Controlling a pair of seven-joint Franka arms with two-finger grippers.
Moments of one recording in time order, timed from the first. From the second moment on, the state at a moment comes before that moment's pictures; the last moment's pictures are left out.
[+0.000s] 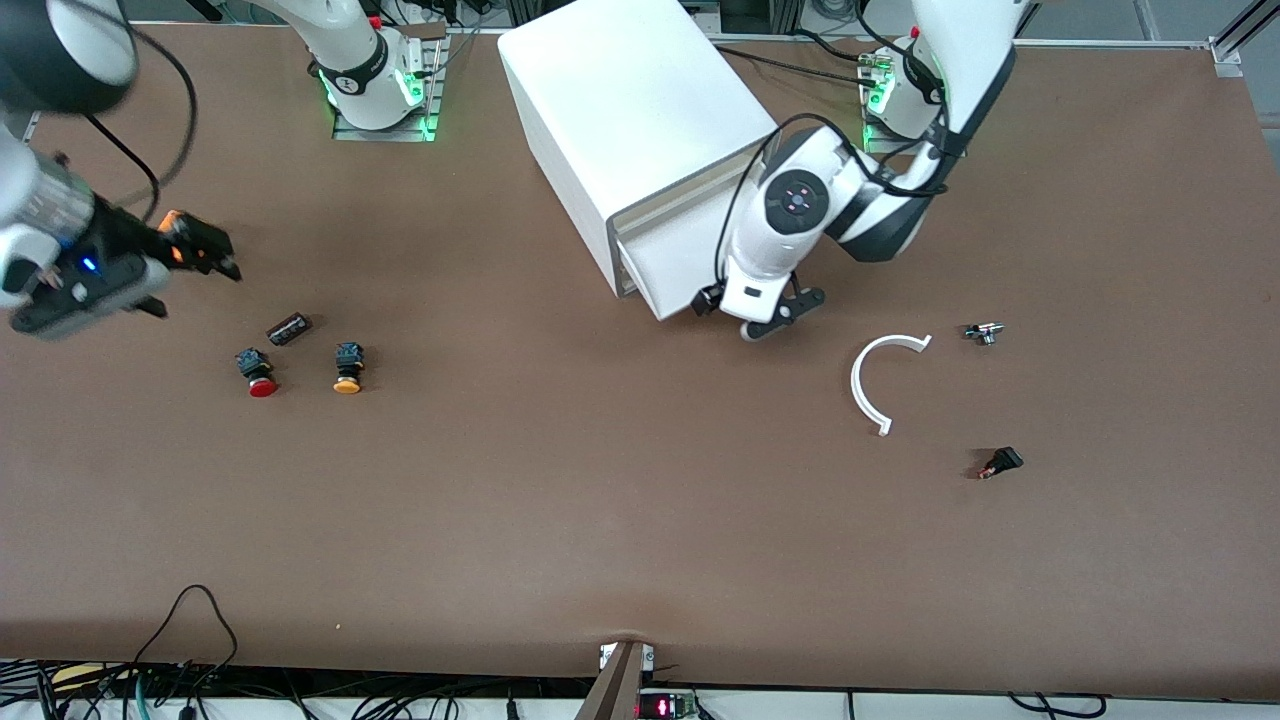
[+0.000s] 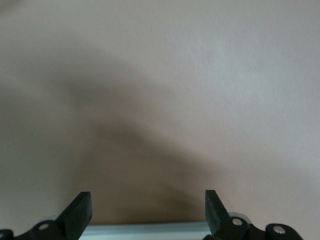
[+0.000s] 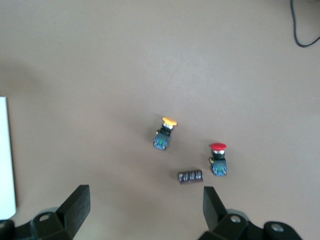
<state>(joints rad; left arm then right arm) -0.27 0.40 -0.43 -2.00 0.00 2.32 -1.22 0.40 0.01 -0.39 -1.73 0.09 1.73 -0.50</state>
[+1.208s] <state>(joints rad) -0.43 0.40 -0.42 -1.99 0.01 2.32 -1.37 0.07 -0.03 -0.09 -1.70 0.05 1.66 -0.50</state>
